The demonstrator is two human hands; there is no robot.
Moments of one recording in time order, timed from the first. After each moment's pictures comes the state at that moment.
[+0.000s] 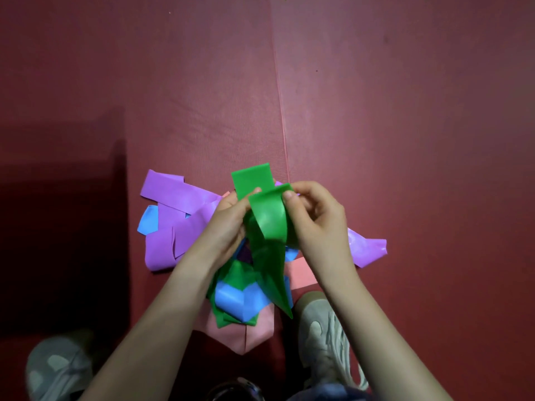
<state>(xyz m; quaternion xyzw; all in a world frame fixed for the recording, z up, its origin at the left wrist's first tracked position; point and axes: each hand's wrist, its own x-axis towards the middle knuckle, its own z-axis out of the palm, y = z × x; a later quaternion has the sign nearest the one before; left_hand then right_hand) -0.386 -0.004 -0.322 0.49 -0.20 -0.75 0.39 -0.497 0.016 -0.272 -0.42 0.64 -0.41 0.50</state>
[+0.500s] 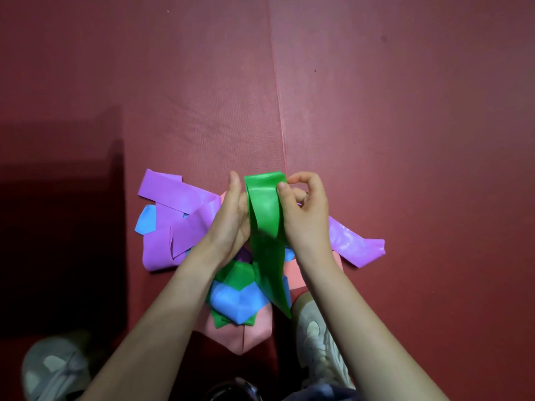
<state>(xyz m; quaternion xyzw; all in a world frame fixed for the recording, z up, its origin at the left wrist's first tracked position) -0.387 -0.005 -0.324 0.44 -0.20 -0.81 0.34 -0.484 0.003 -0.298 -0.35 0.68 -0.43 0.49</state>
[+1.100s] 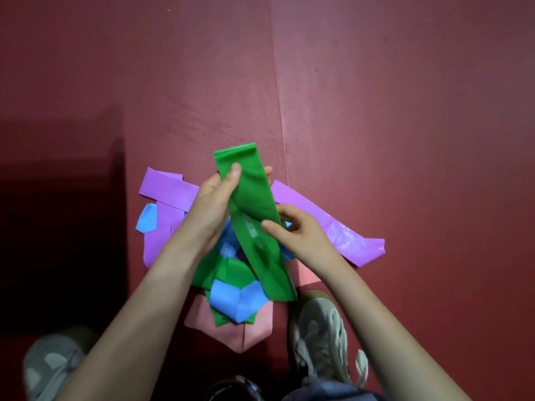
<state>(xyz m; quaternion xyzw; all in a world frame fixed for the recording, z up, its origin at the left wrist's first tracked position) -0.371 -0.016 -0.309 0.49 -0.25 -0.72 0.41 -0.511 0.024 -0.330 -0.49 0.60 -0.24 0.59</state>
